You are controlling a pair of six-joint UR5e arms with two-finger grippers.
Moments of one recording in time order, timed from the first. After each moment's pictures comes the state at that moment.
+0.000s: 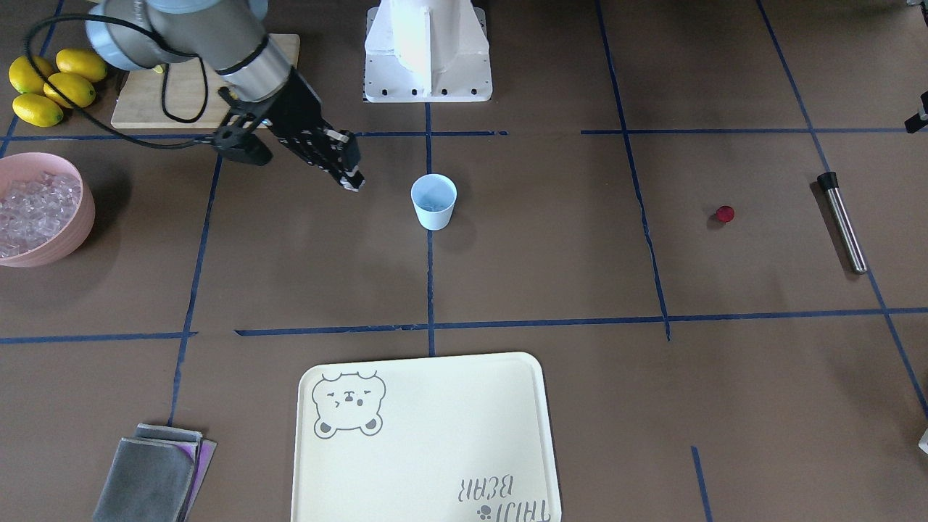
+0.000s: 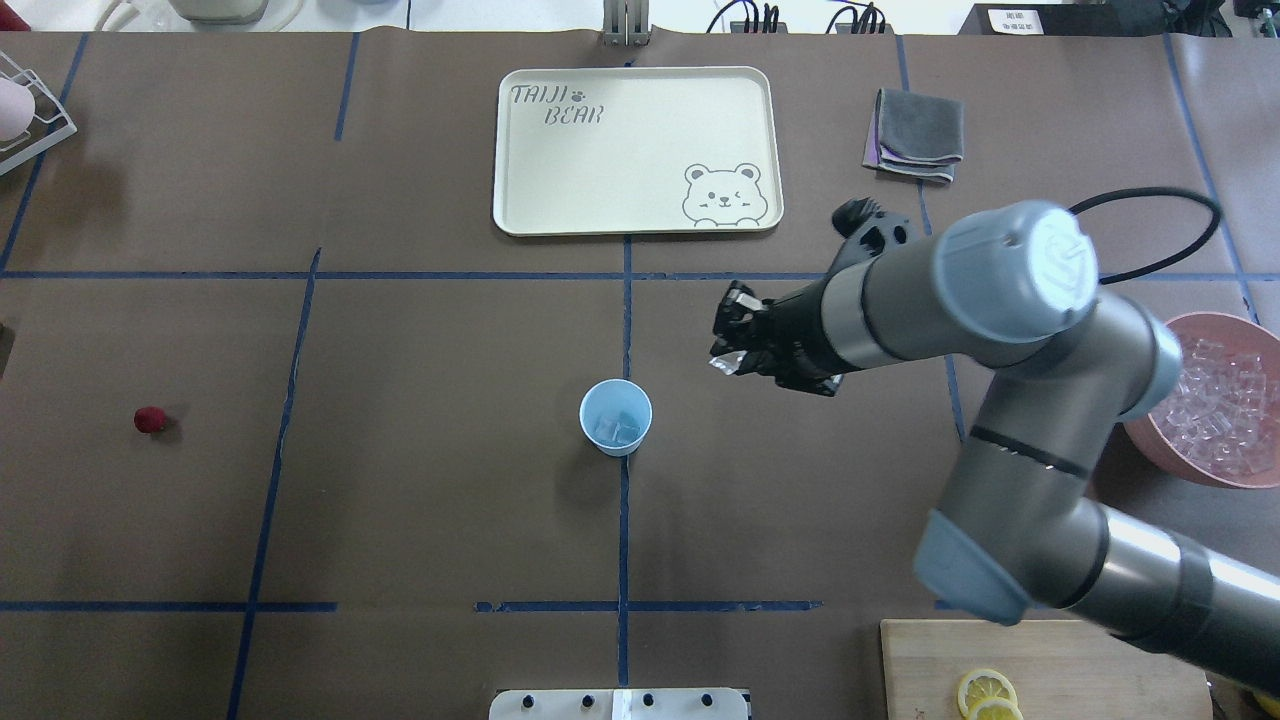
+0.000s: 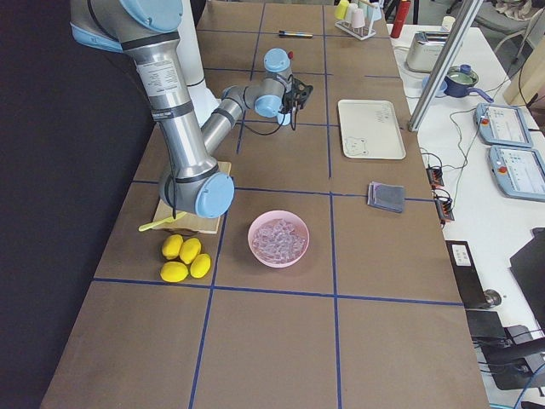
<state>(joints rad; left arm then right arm) -1.53 -1.40 -1.89 -1.44 -2.50 0.09 0.54 -1.12 1.90 -1.18 1.87 1.86</state>
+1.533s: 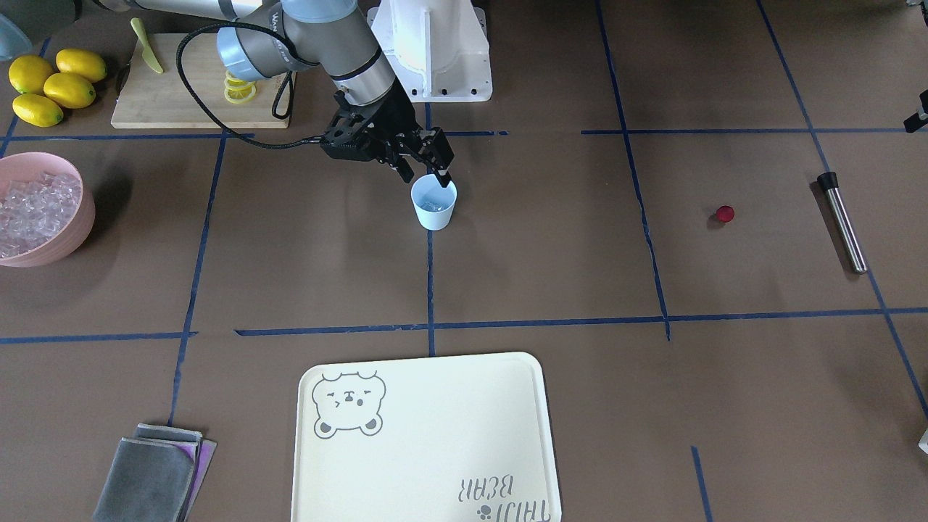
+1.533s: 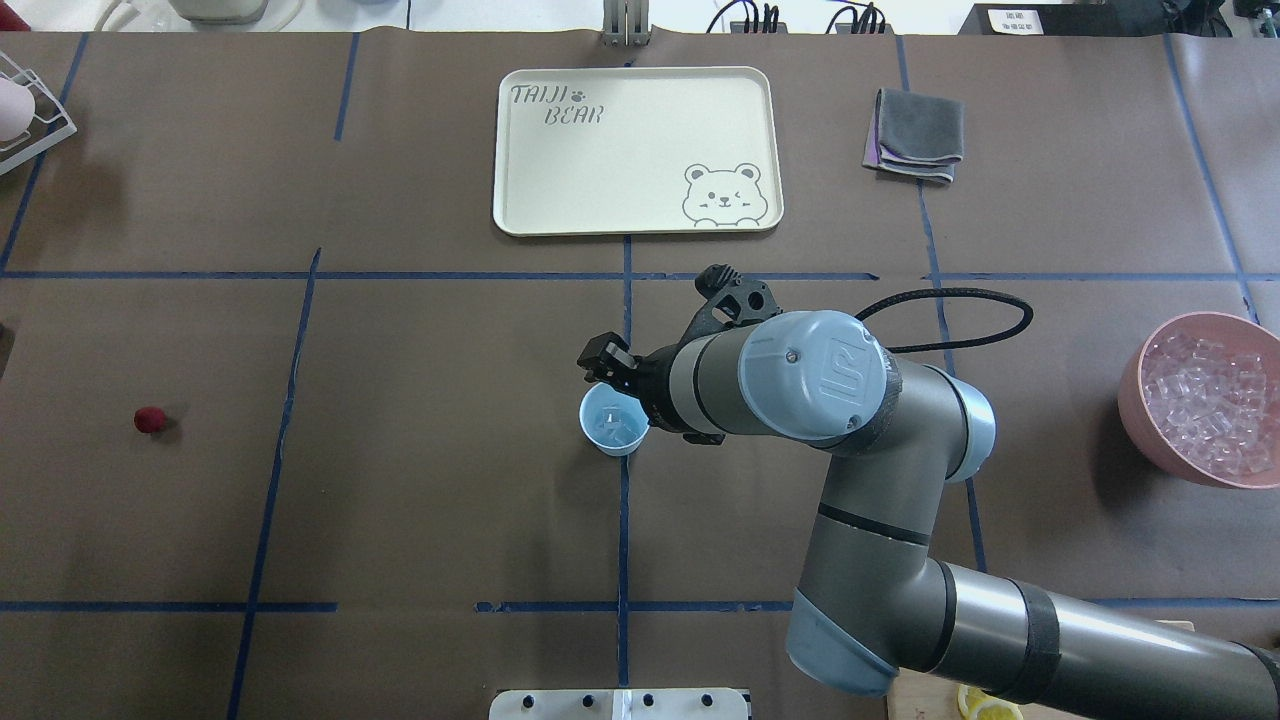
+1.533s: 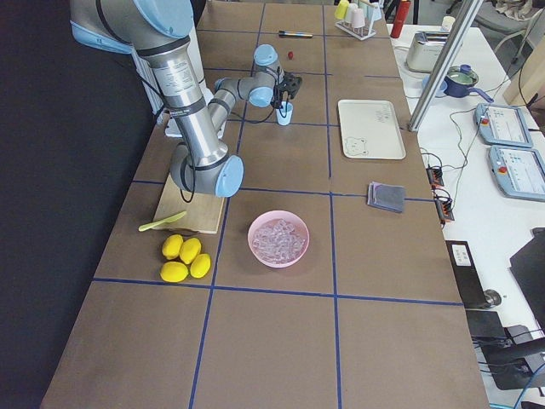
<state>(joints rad) -1.52 -1.41 -1.90 -1.44 -2.50 0.07 0.42 -1.00 1.81 -1.17 1.70 1.89</state>
